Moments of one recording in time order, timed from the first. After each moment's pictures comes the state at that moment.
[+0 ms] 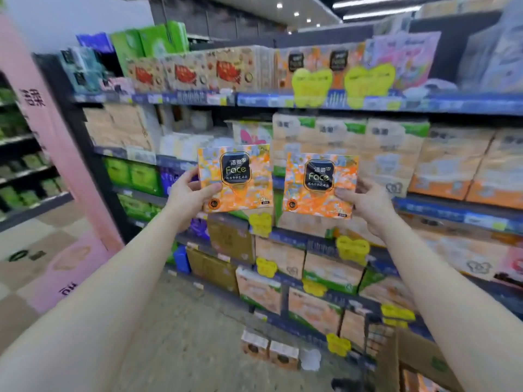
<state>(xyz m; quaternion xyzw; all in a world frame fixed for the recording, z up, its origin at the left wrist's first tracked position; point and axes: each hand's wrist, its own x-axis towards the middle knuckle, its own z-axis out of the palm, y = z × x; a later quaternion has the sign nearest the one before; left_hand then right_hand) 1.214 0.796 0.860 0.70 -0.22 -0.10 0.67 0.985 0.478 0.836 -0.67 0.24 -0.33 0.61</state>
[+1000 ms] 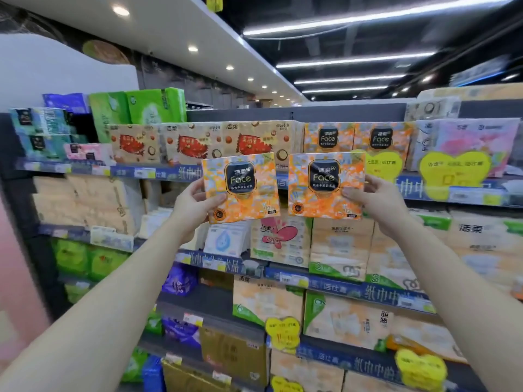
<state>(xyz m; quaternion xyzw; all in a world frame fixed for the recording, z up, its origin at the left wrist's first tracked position) 1.564 0.697 0.962 0.62 -0.31 -0.14 0.70 1.277 0.424 0.979 -0.71 0.21 -0.44 0.51</state>
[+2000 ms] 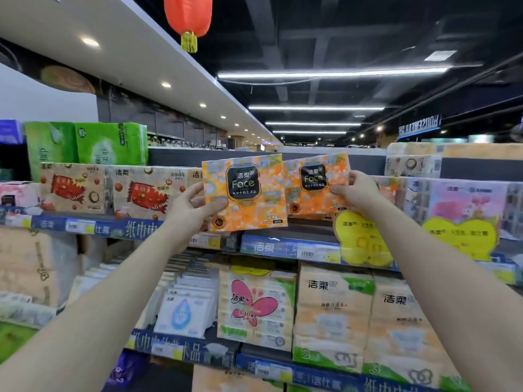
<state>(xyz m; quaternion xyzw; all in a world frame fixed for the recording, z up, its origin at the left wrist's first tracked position) 1.629 0.570 1.046 0.55 -0.42 -0.14 0.71 1.373 0.285 1.105 -0.77 0.32 -0.45 0.32</state>
